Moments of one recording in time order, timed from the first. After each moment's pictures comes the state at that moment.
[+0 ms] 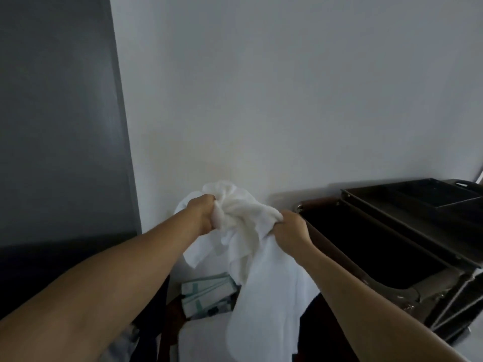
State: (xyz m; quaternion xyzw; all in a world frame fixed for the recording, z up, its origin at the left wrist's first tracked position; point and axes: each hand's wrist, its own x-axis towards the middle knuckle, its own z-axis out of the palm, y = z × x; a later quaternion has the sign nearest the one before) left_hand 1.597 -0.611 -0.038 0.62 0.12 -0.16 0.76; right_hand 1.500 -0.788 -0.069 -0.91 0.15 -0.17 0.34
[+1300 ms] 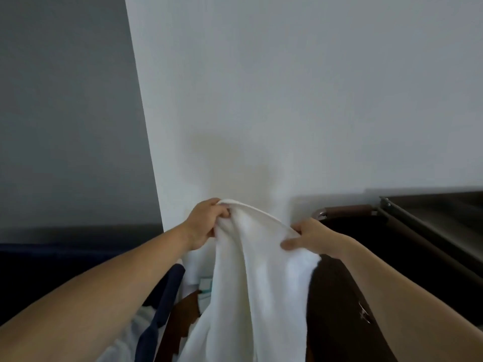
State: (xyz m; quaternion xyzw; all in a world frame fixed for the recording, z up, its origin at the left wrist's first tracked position) left_hand 1.589 -0.624 -0.070 0.71 -0.07 -0.08 0.69; right_hand 1.548 -0.894 -0.076 -0.94 -0.02 0.07 0.33
